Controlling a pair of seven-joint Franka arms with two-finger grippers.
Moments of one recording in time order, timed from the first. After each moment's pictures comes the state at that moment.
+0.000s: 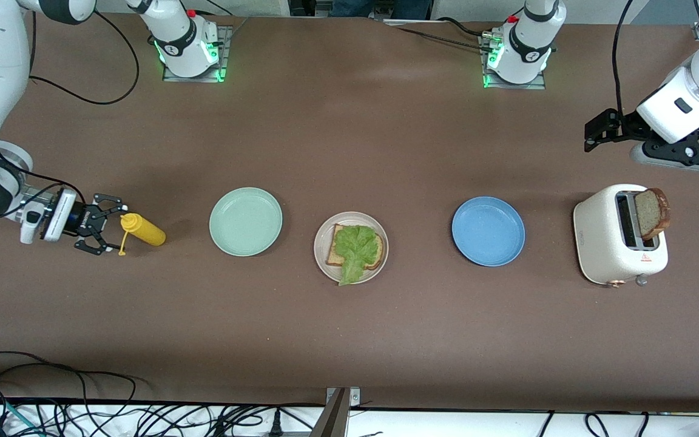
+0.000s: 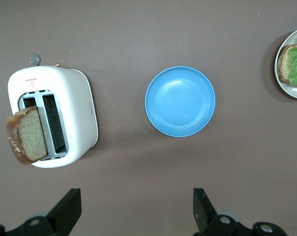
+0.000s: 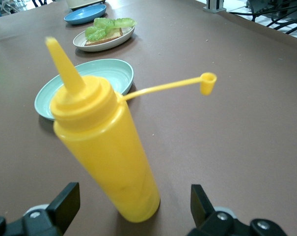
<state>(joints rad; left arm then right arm) 0.01 -0.02 -0.09 -1.67 0.00 1.59 0.06 0.02 0.73 -0.46 -1.82 1.26 1.73 -2.32</state>
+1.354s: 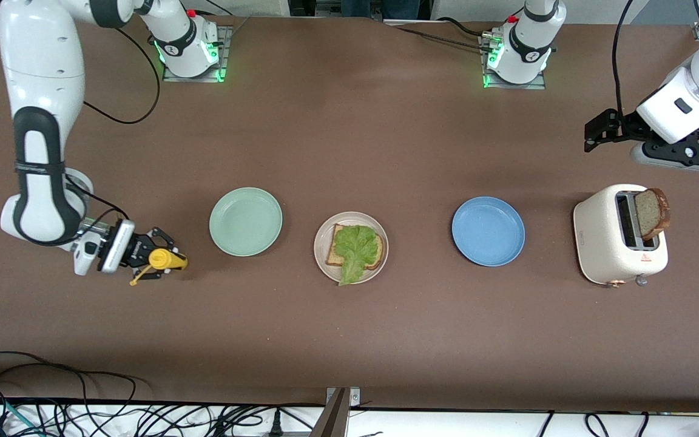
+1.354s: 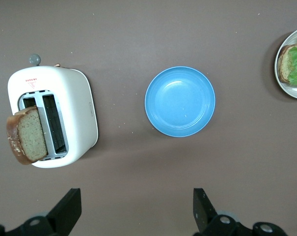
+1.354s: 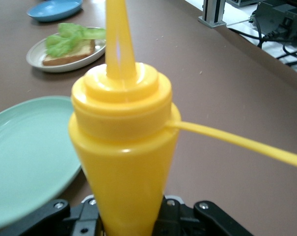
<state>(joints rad) 0.01 -0.02 -0.09 -1.67 0.00 1.59 0.06 0.30 0.74 -0.41 -1.70 1.36 2.03 -2.12</state>
